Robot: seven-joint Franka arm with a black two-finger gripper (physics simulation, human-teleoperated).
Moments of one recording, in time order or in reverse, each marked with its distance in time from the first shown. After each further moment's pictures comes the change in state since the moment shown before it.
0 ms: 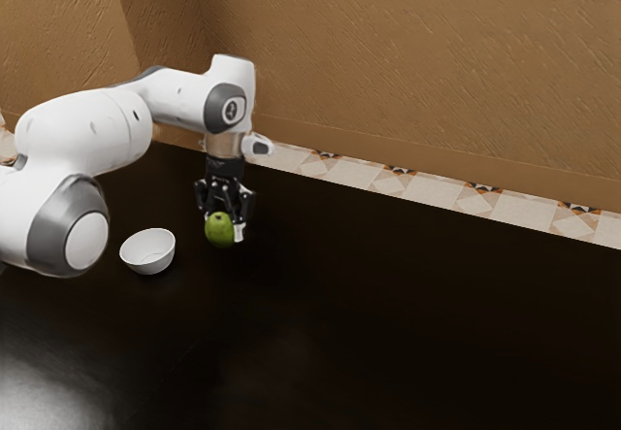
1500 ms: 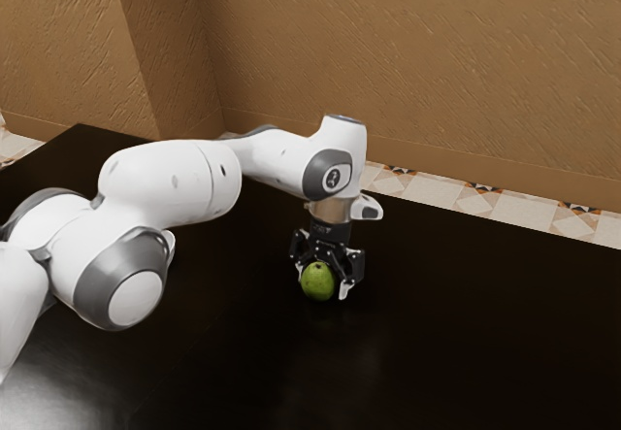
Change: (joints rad) arm -0.281 0.128 -0.025 0.011 -0.110 0.120 -0.215
